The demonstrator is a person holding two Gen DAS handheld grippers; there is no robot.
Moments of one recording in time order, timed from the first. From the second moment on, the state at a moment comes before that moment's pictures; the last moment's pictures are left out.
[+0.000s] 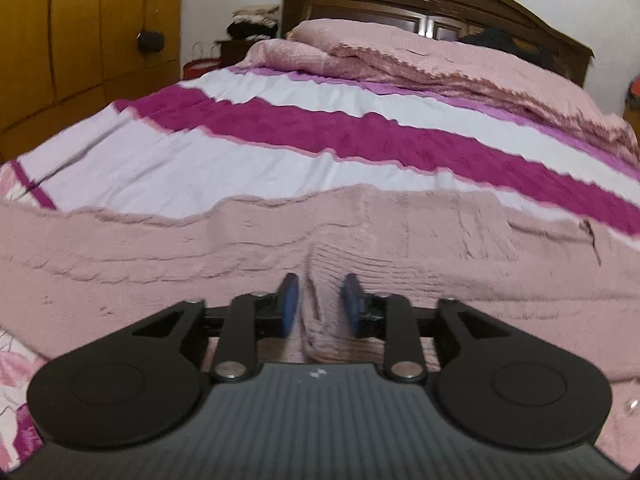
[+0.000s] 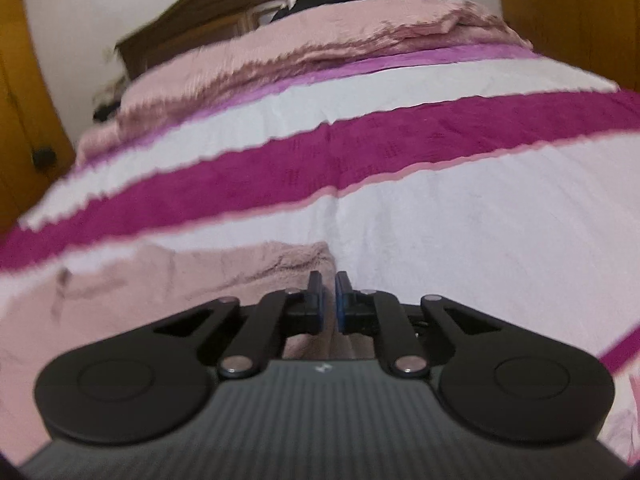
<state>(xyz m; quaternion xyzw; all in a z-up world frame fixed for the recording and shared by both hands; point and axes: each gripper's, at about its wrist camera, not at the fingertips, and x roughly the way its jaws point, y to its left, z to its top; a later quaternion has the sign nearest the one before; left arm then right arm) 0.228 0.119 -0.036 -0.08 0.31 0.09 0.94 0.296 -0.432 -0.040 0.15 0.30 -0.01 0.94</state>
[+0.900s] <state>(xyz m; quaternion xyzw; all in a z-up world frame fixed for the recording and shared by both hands) 0.083 0.267 0.036 -0.13 0.32 0.20 0.92 0.113 -0.373 0.021 0.09 0.32 0.06 0.94</state>
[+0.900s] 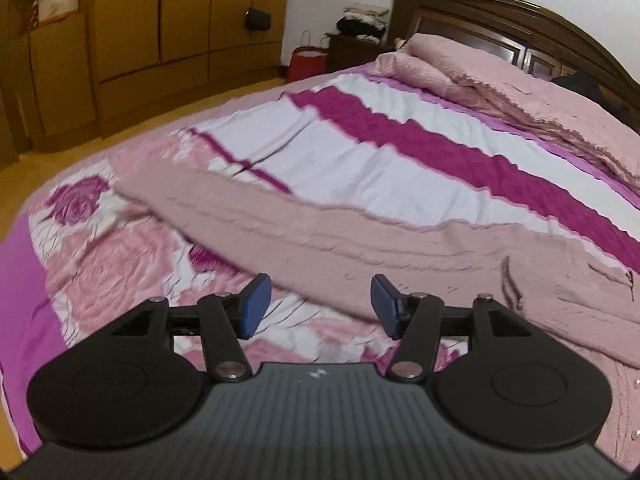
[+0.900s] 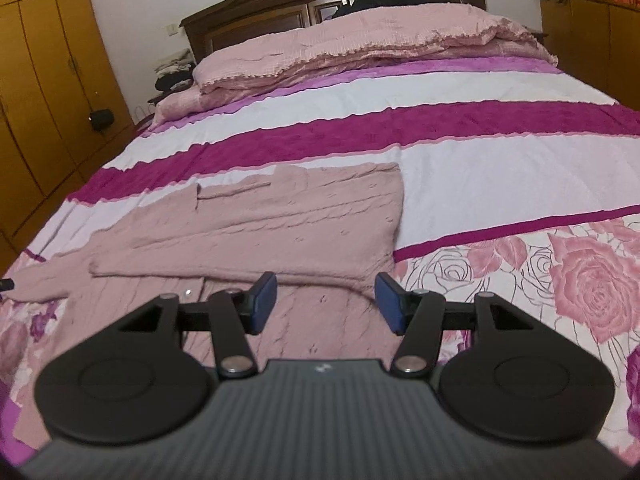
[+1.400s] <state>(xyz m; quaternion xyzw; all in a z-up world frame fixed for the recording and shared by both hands) 0.089 0.272 0.020 -0.13 0.34 0.21 0.91 0.086 -0.359 -0.010 0.12 0.35 0.05 0.93</state>
